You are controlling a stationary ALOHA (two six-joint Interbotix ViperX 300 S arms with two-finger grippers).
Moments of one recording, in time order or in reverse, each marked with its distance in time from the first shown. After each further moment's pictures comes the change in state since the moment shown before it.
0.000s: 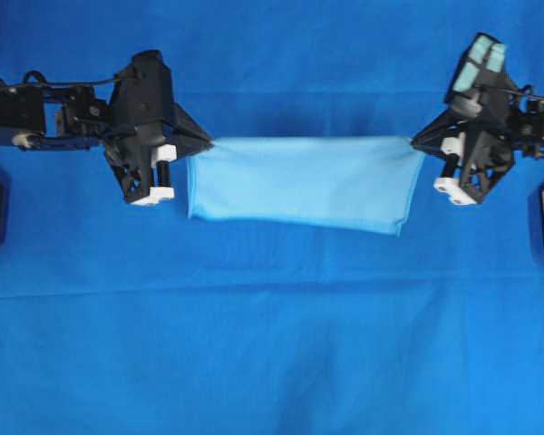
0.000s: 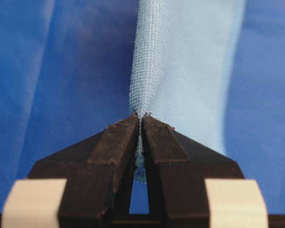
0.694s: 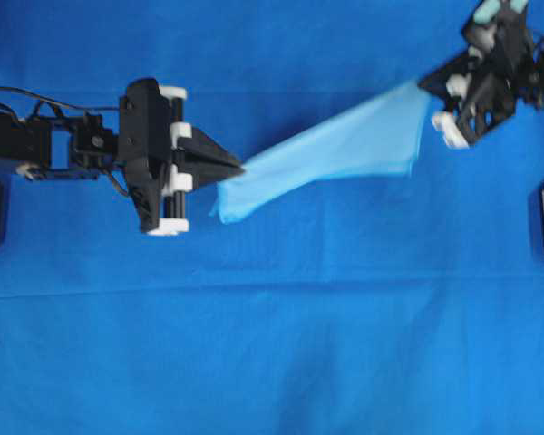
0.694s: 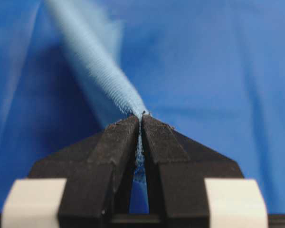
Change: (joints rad) left arm -0.149 0.063 -0.021 0.000 -0.313 -0.023; right arm -0.265 0.086 -0.074 -0.098 -0.080 0.029
